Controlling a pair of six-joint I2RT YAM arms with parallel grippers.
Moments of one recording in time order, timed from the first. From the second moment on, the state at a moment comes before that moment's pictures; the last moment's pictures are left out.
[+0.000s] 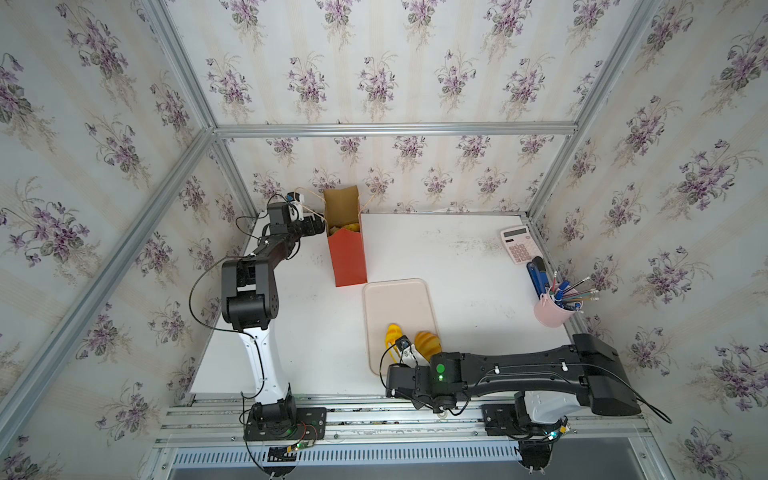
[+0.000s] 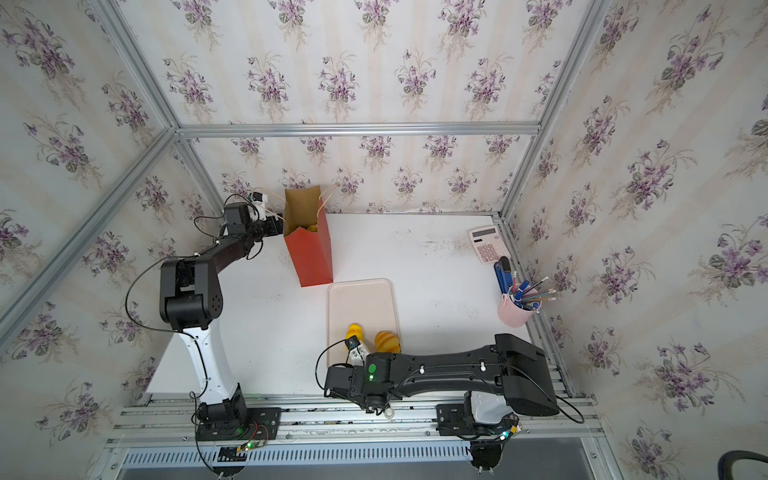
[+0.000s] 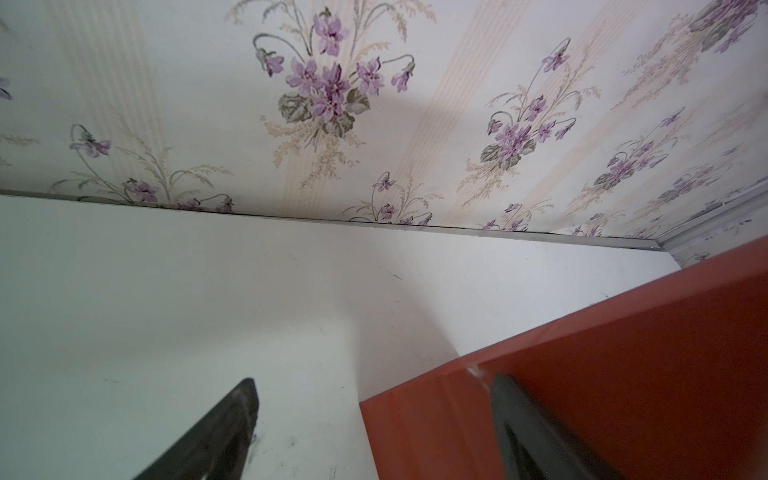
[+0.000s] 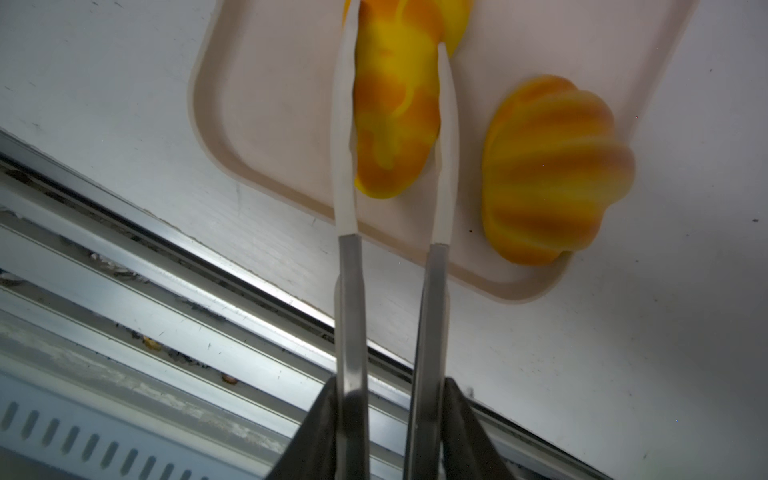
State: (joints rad) left arm 0.14 2.14 1.55 0.10 0.46 -0.18; right arm 1.50 1.50 1.04 -0.98 0.31 0.90
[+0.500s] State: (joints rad) left arm 0.14 2.14 1.55 0.10 0.46 -0.17; right arm 1.41 1.50 1.35 -1.07 0.46 0.67
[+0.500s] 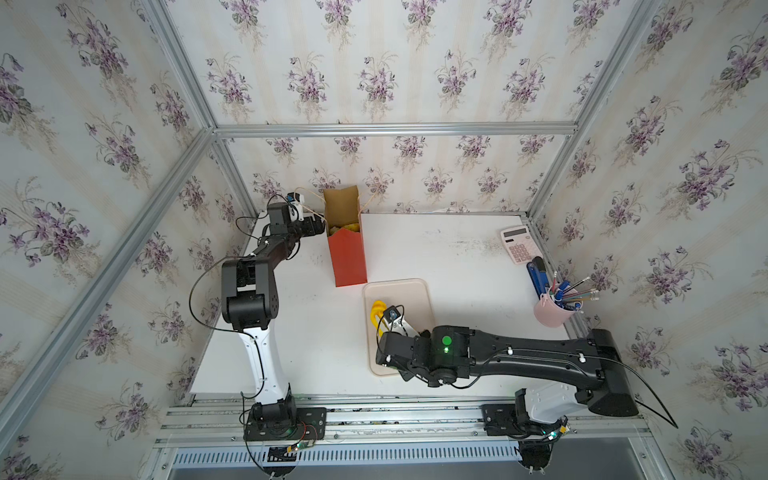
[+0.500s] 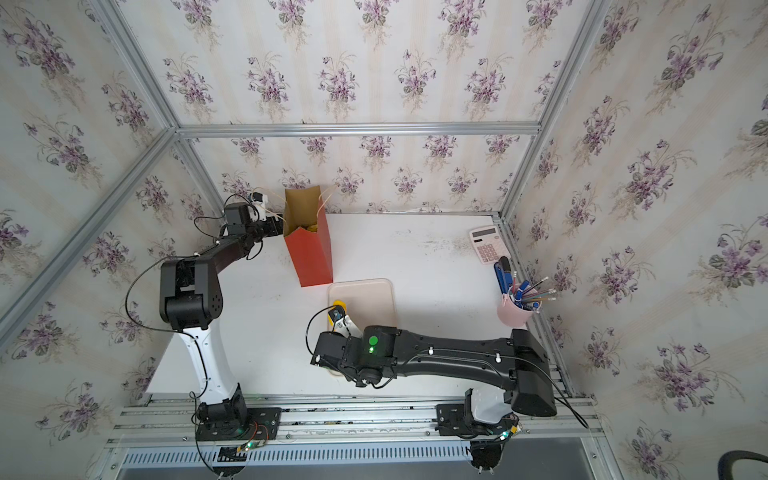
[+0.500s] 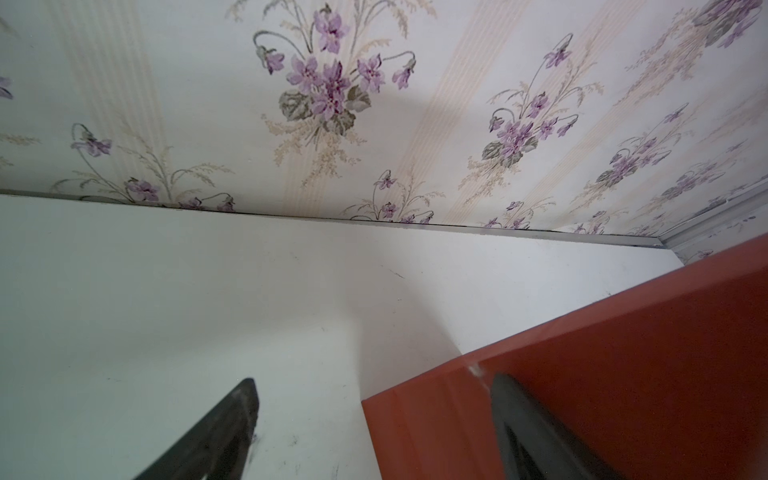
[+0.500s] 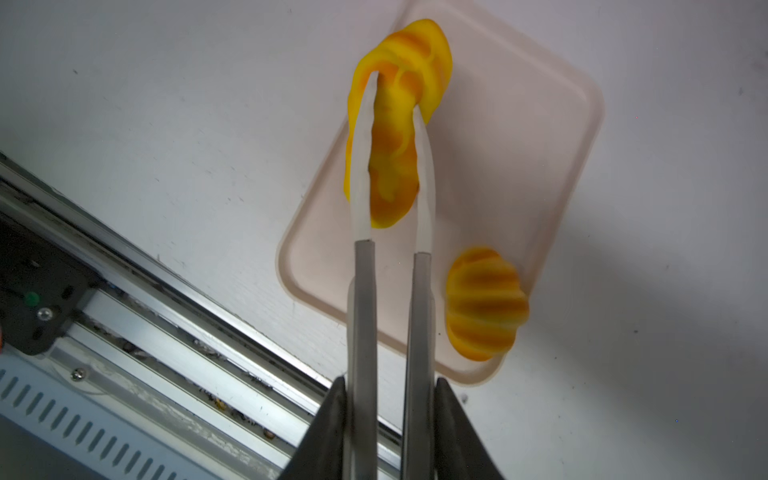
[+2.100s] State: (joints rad) left arm 0.13 2.16 1.56 0.09 0.45 -0.14; right arm 0.92 1.81 1.89 -0.59 0.34 -0.30
